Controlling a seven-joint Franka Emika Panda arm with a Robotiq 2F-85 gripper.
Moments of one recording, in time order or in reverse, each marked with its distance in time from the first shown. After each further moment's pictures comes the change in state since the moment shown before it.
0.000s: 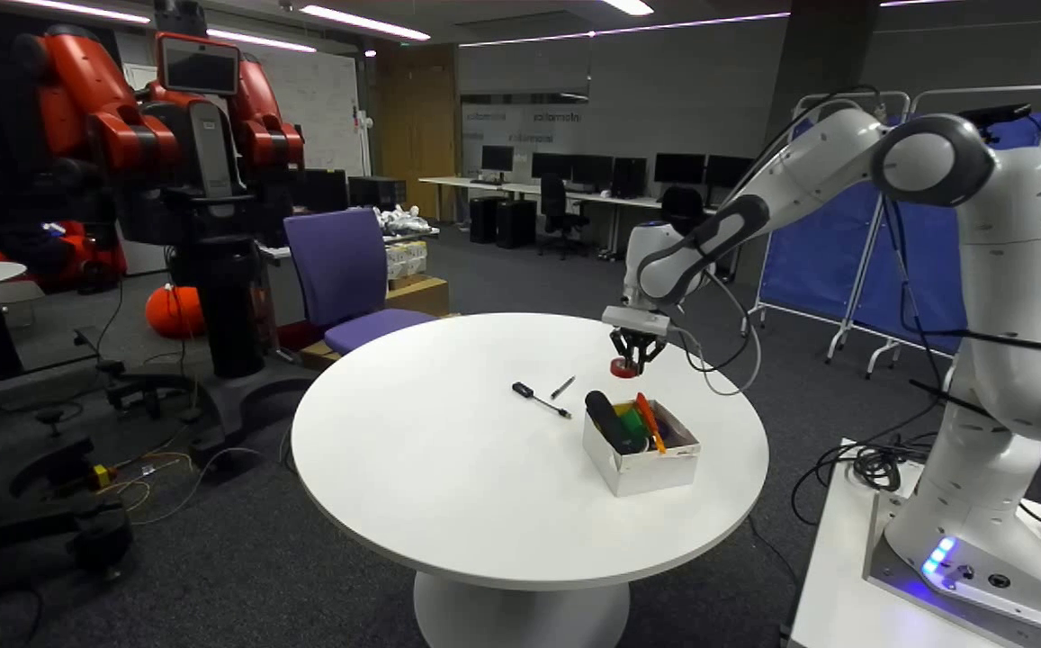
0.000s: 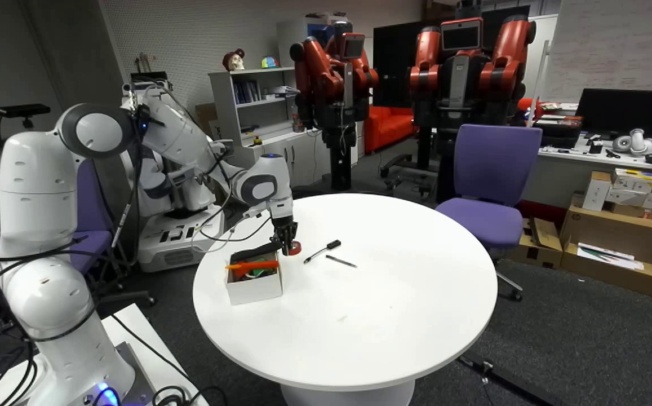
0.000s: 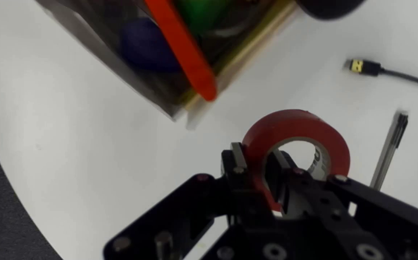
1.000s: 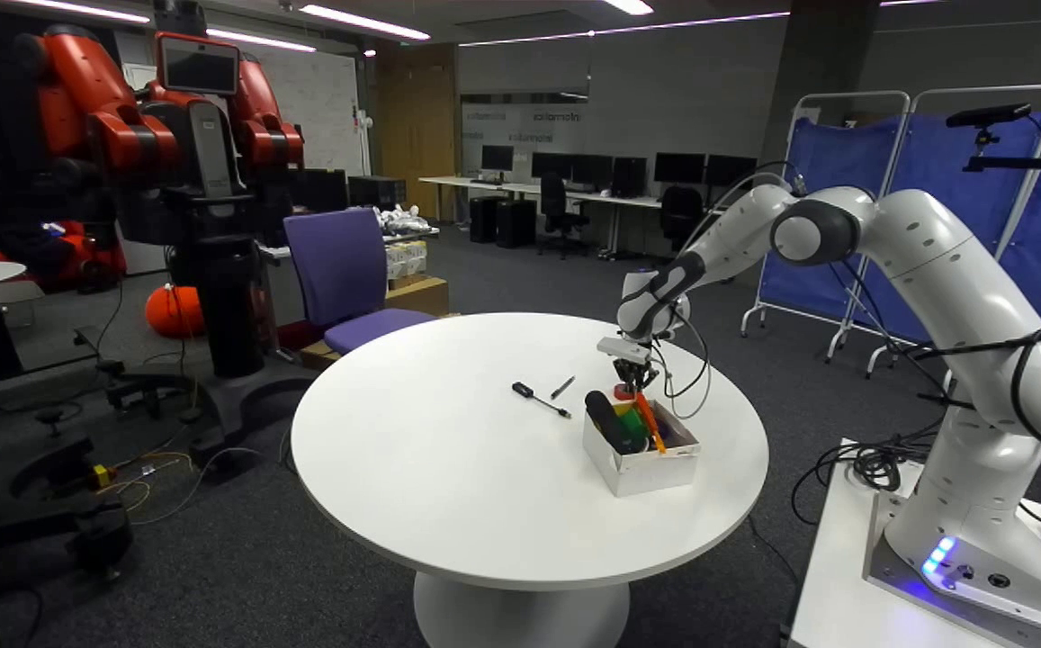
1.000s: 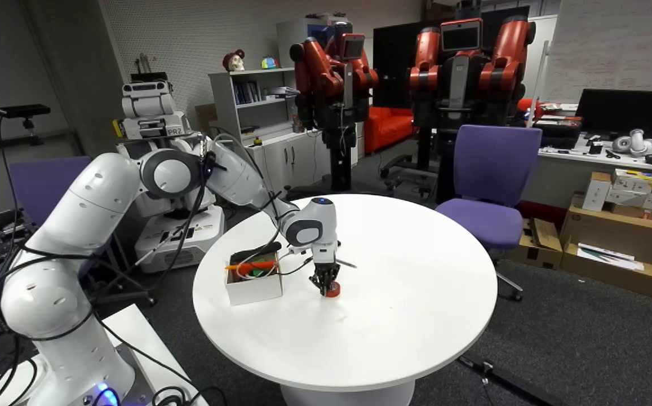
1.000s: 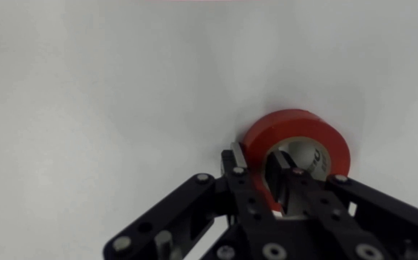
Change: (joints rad) arm -0.191 0.485 -0.016 0.401 0.157 0.009 -0.005
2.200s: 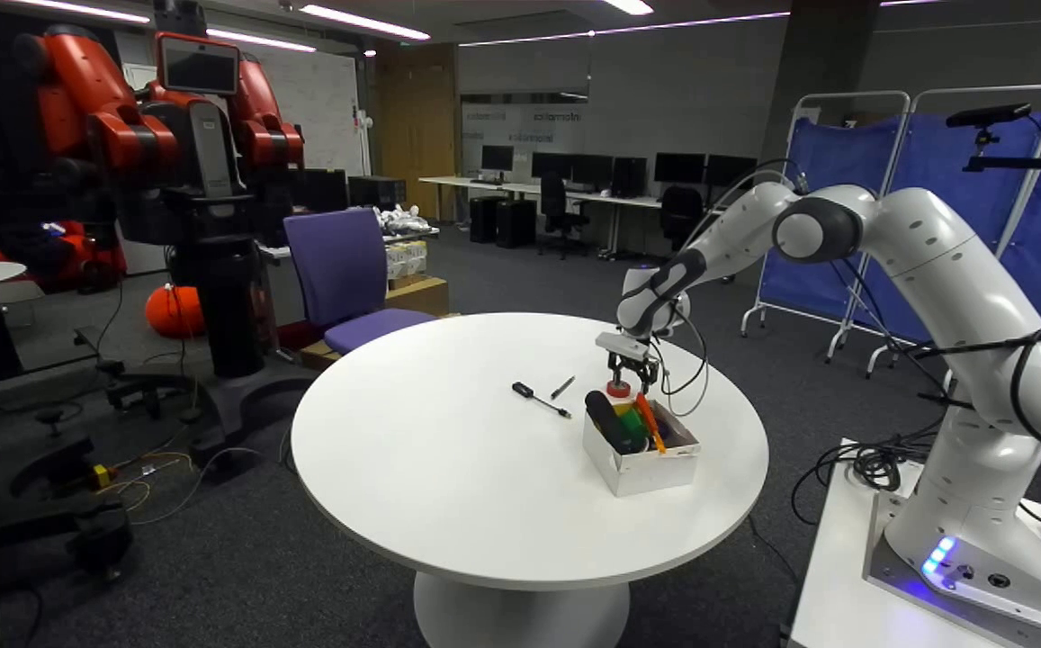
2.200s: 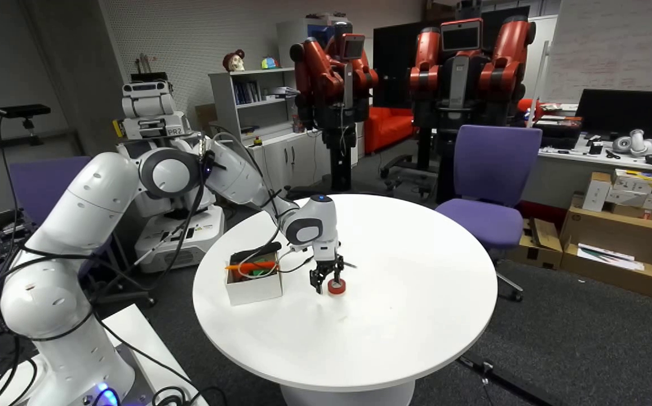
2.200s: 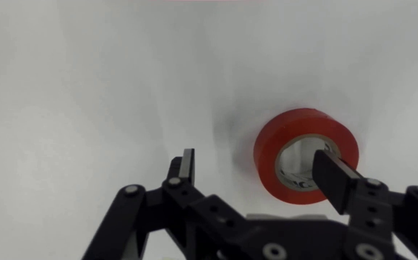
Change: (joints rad) arm -0.013 -0.011 0.014 -0.001 0.004 0.037 0.000
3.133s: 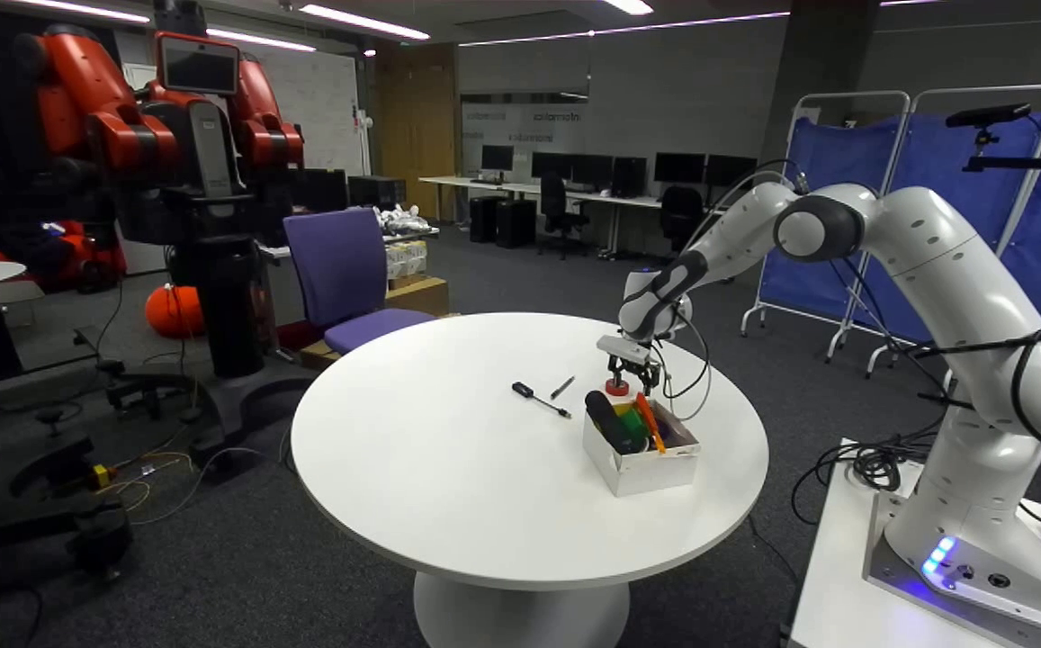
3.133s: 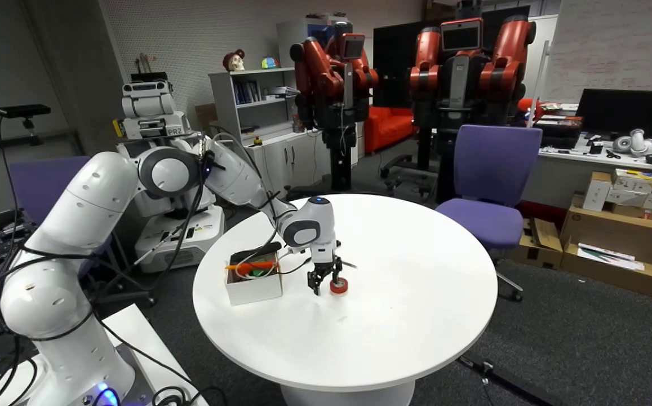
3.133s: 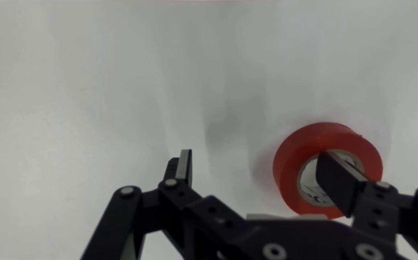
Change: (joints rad) arm 0.000 -0.009 0.009 -0.034 0.000 0.030 0.000
